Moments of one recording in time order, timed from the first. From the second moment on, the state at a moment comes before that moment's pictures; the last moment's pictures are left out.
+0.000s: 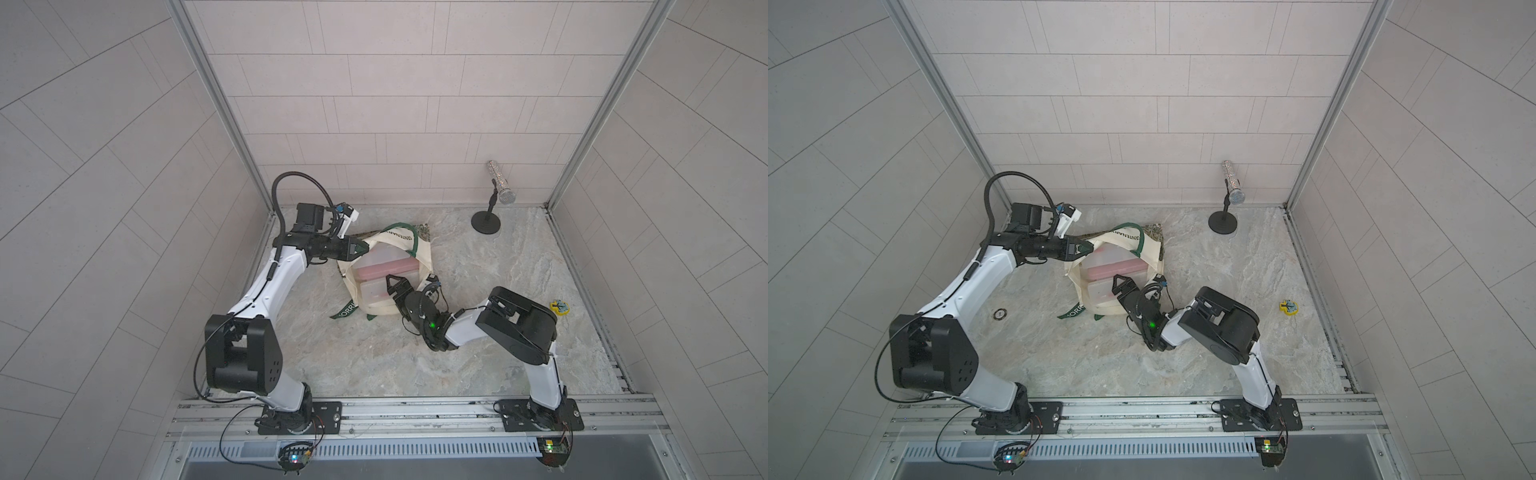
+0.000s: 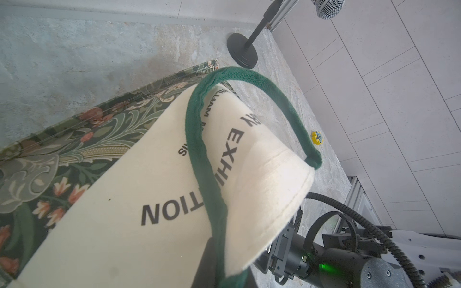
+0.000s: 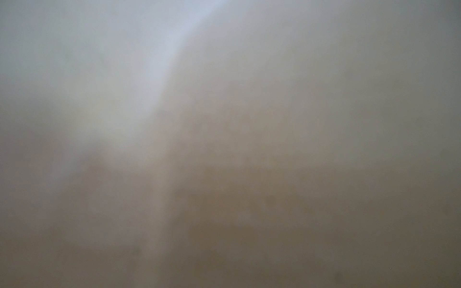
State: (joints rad) left arm -0.10 1.54 1.30 -0.64 0.76 0.02; right arm 0.91 2.03 0.85 0.89 0.43 1.51
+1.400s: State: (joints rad) left arm -0.09 1.63 1.64 -0.91 0.38 -0.15; right arm 0.70 1.94 1.26 0.15 -0.10 0.91
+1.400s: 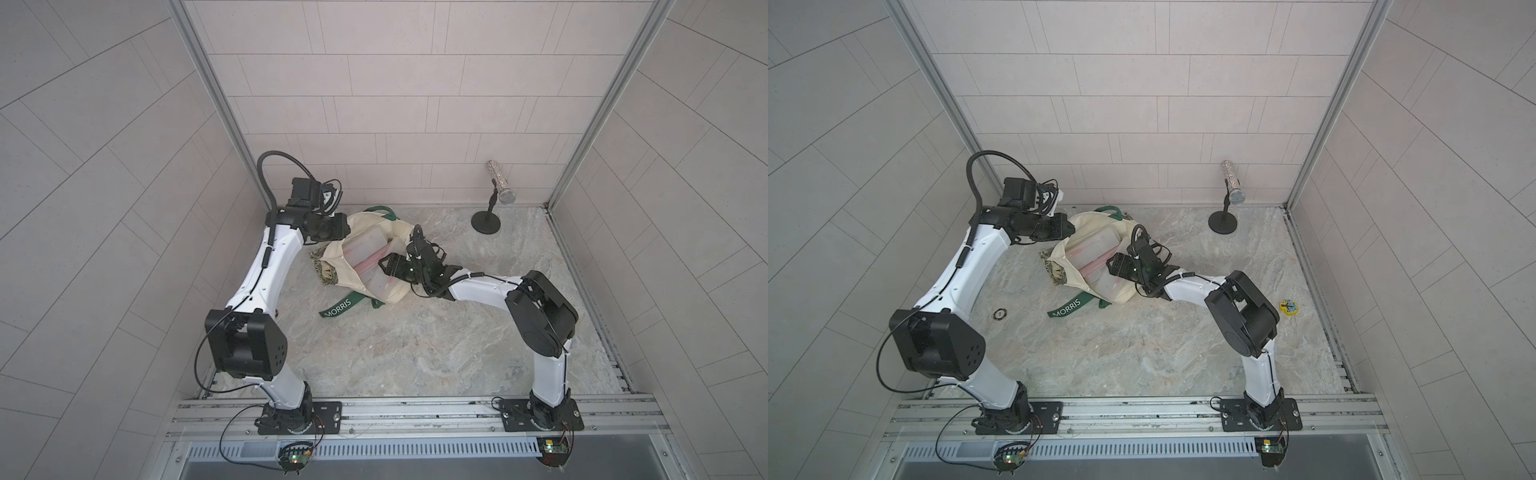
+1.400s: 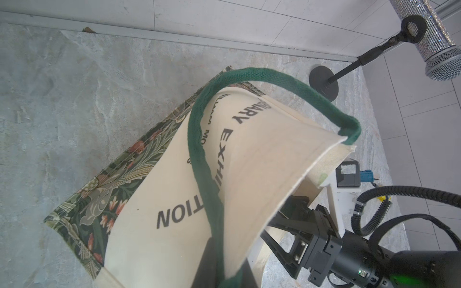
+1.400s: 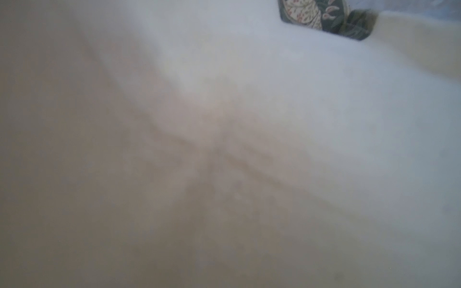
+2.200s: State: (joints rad) left arm -0.11 1.68 1.69 -0.86 0.31 -0.25; right arm 0.73 1.93 1.40 0.03 -0.17 0.73
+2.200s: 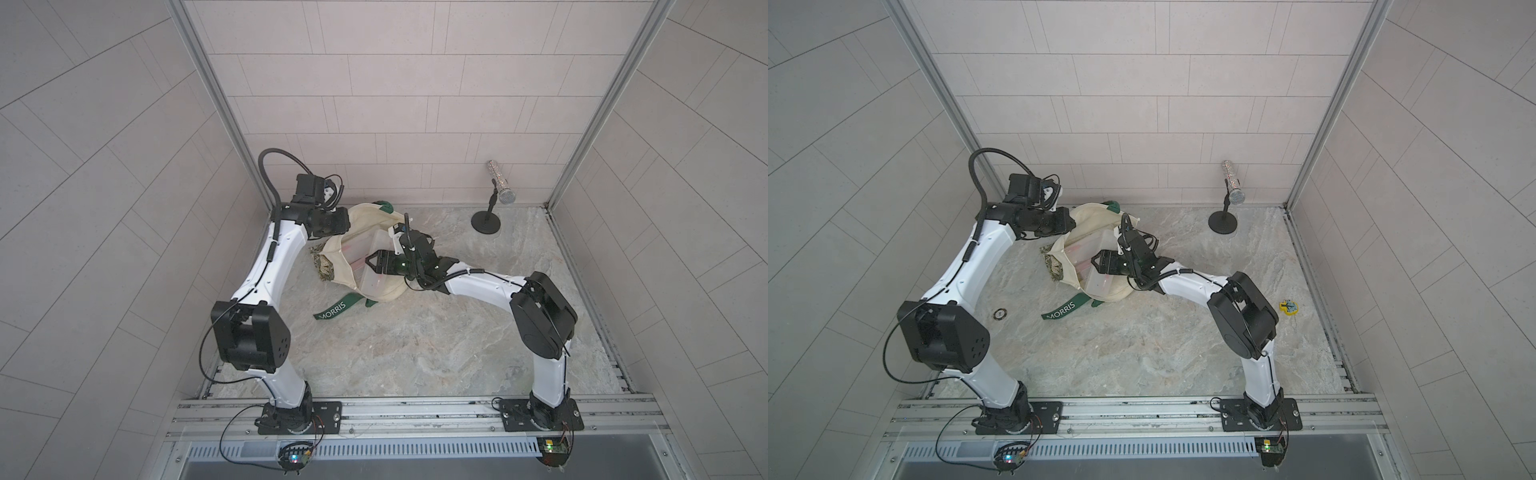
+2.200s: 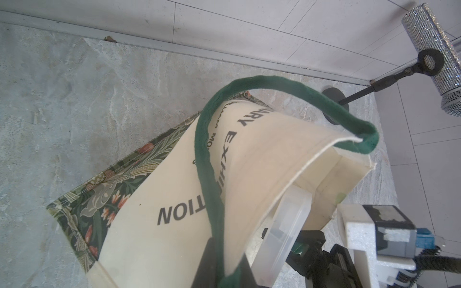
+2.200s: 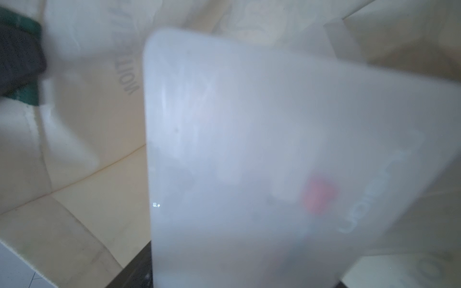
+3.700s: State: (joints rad) left arm 0.06 1.68 1.53 -0.62 0.40 -0.33; right arm 0.68 1.55 1.26 -0.27 0.04 0.55
